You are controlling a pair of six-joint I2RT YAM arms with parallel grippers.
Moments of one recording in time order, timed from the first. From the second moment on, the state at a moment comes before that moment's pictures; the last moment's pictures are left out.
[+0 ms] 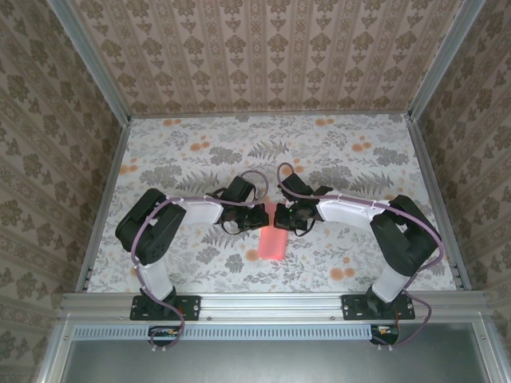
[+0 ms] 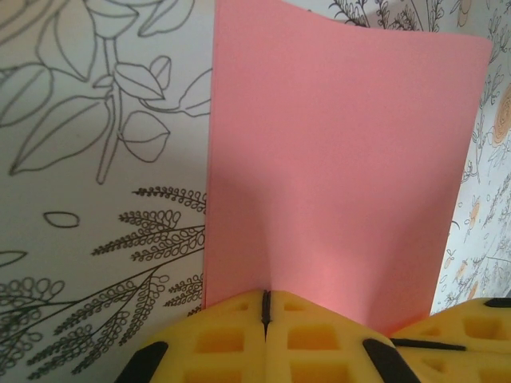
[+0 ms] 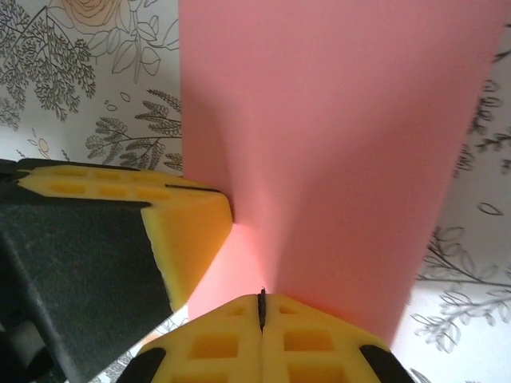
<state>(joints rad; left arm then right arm) -0.72 1.81 0.87 -0.08 0.48 -0.80 0.66 1.69 0.97 -0.42 -0.25 0.85</state>
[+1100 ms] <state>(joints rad) -0.73 1.82 0.80 0.05 0.50 -0.83 0.53 1.58 0.69 -0.21 -0.35 0.79</state>
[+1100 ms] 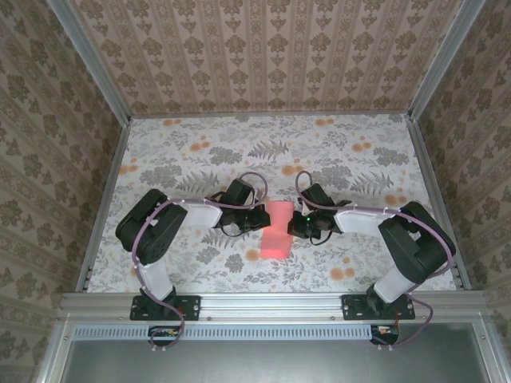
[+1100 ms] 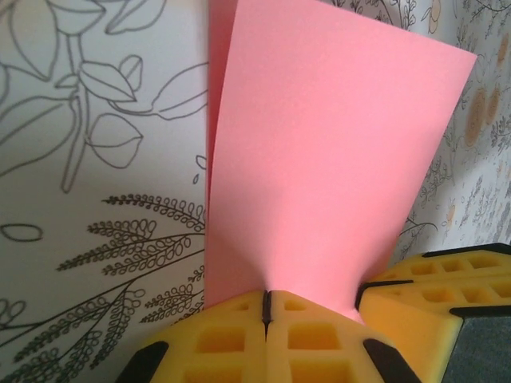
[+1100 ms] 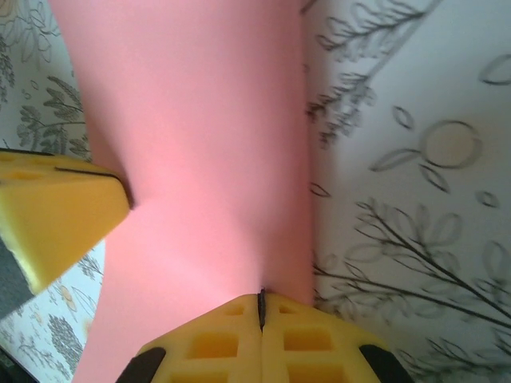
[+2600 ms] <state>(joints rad) -0.73 1.82 0.79 0.09 0.51 -0.85 0.46 1.73 0.79 0.03 -0.48 0.72</state>
